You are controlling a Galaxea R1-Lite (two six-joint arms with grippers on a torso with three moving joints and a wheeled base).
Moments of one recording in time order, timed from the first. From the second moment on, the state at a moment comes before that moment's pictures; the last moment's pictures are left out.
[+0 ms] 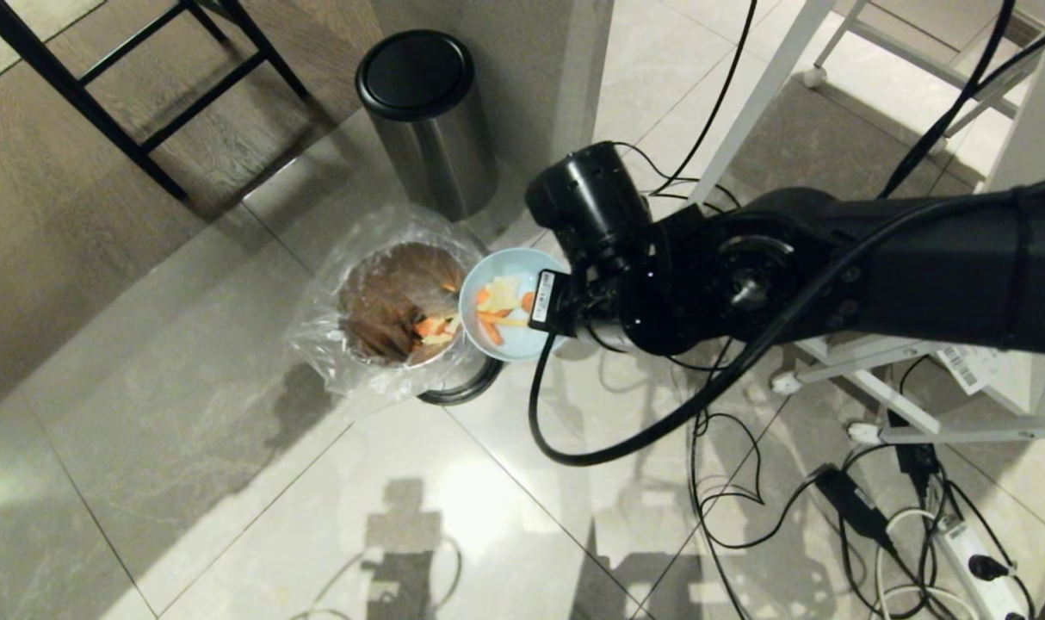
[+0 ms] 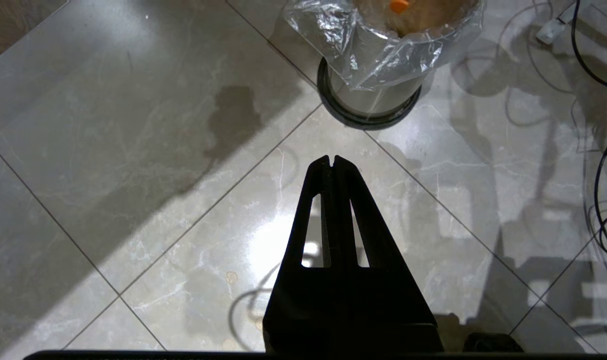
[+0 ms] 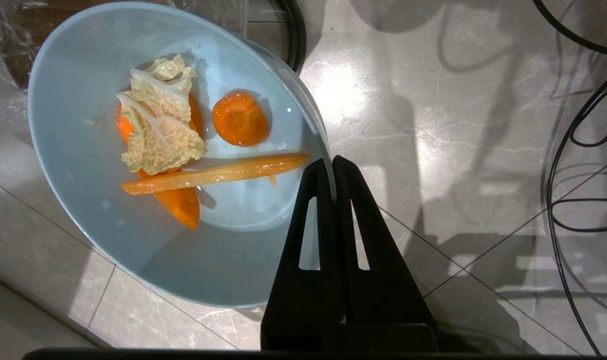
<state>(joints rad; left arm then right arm) 0.00 0.00 0.00 0.00 0.02 -0.05 0.87 2.06 -1.85 0.39 -0.52 0.67</state>
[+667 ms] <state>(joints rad) 0.00 0.00 0.00 0.00 0.02 -0.05 0.88 2.06 -1.85 0.39 -0.52 0.67</state>
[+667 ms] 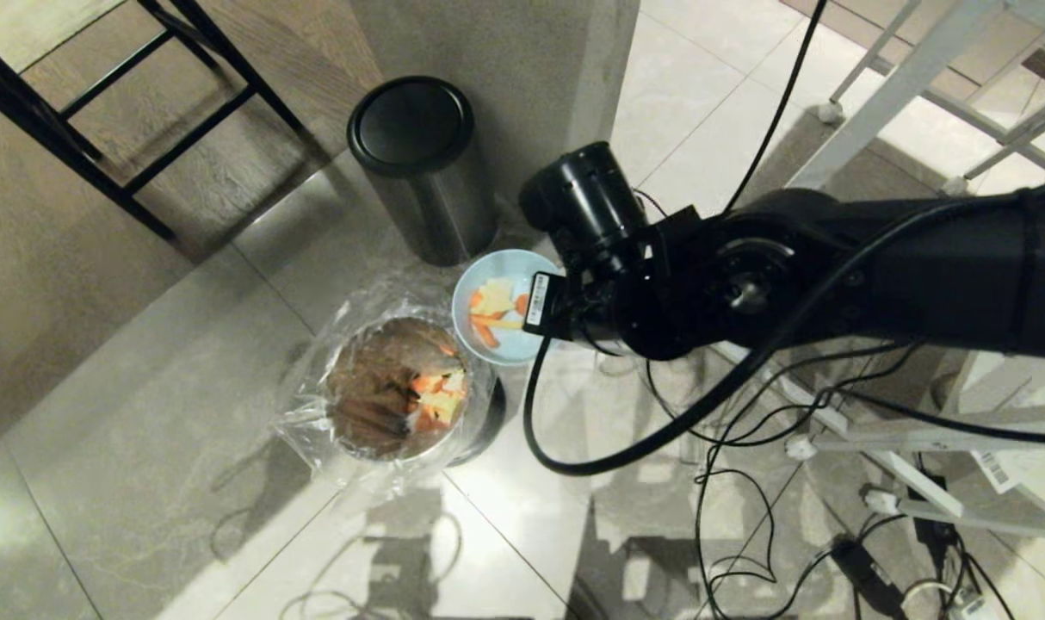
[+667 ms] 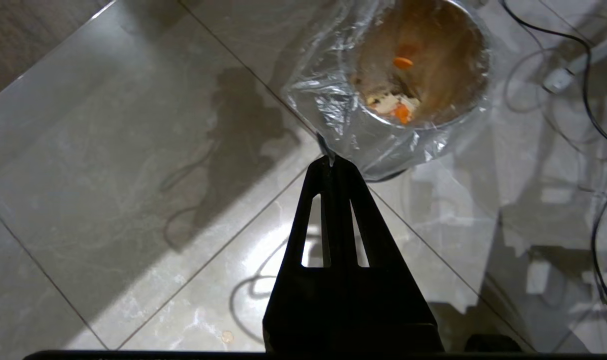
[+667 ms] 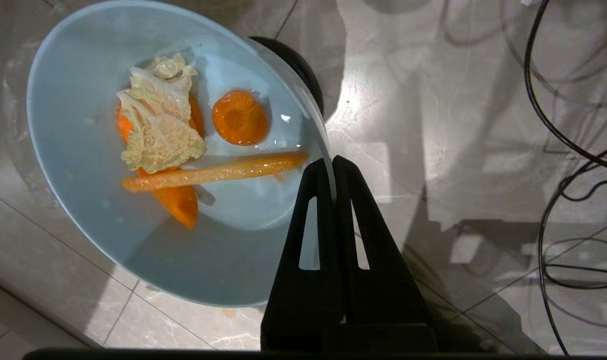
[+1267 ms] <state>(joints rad) 0.00 0.00 0.00 0.00 0.02 -0.05 0.90 2.05 -1.85 0.42 -0.52 0.69</state>
